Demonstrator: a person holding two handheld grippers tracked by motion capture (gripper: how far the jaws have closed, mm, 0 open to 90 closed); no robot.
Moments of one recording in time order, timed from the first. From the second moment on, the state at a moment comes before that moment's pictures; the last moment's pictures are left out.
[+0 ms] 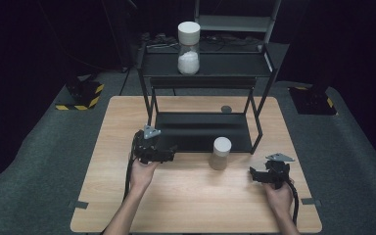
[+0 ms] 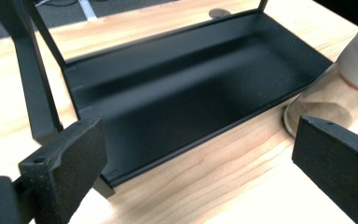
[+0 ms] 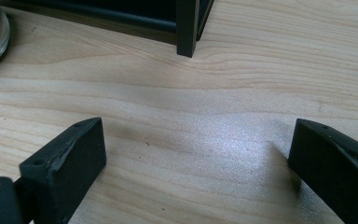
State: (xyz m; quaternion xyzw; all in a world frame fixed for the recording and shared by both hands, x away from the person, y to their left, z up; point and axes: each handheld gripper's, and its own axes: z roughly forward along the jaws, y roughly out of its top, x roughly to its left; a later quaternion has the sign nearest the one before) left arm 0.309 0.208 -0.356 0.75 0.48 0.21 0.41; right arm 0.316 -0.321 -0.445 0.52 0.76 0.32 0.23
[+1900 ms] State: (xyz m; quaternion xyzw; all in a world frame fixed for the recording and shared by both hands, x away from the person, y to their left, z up) left arm 0.314 0.176 -0.451 0.75 0.53 0.22 0.32; right arm 0.316 -0.321 -0.445 0.52 0.76 0.32 0.23
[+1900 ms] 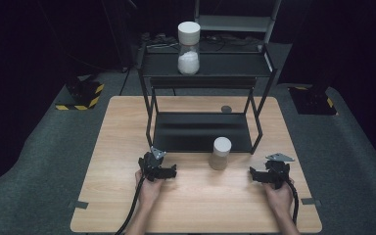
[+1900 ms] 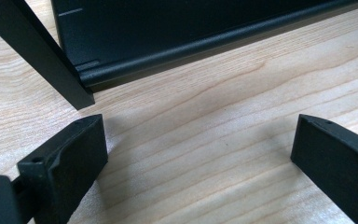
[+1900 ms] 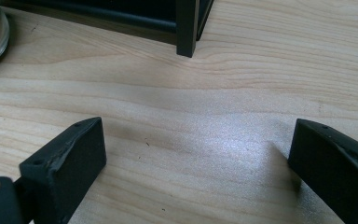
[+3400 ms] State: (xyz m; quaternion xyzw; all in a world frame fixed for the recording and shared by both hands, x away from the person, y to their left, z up) left arm 0.313 0.175 -0.451 0.75 0.53 0.22 0.32; right arm 0.314 -0.315 -0.444 0.51 0.77 0.32 0.23
